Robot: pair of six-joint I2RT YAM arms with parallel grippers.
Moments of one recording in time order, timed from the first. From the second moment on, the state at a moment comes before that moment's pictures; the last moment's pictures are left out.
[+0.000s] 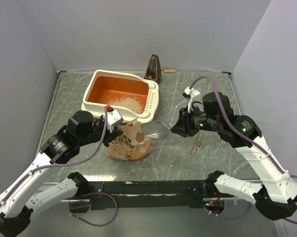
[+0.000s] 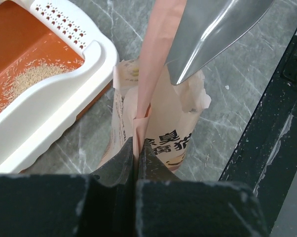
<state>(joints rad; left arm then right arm) -0.68 0.78 0.97 -0.62 0.28 0.16 0.64 0.99 1.39 -1.01 -0.31 0.25</state>
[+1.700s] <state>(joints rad) -0.69 0.54 0.66 -0.28 0.25 0.11 0.79 1.70 1.50 -0.87 -0.46 0.40</state>
